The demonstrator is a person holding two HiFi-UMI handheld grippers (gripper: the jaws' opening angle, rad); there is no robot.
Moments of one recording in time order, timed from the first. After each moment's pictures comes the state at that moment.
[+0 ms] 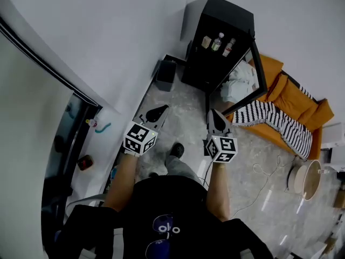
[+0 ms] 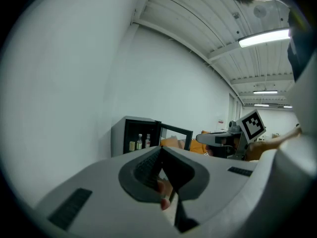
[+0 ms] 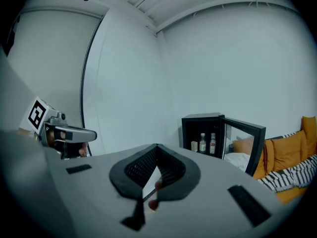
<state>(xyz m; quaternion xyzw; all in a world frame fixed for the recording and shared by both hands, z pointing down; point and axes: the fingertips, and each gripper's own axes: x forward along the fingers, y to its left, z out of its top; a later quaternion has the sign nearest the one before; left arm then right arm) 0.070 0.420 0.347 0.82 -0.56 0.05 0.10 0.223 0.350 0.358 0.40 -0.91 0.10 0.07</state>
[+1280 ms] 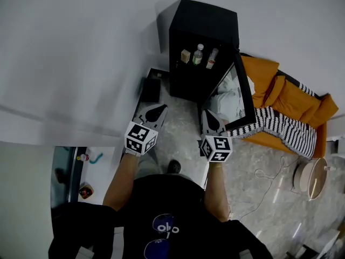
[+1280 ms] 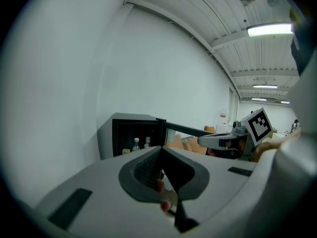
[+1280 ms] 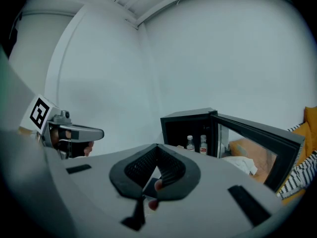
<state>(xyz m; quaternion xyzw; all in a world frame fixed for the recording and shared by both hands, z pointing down) 0.109 0.148 0.363 0.83 -0.53 0.10 0.11 0.251 0.109 0.386 0.42 -0.89 0.14 0.07</state>
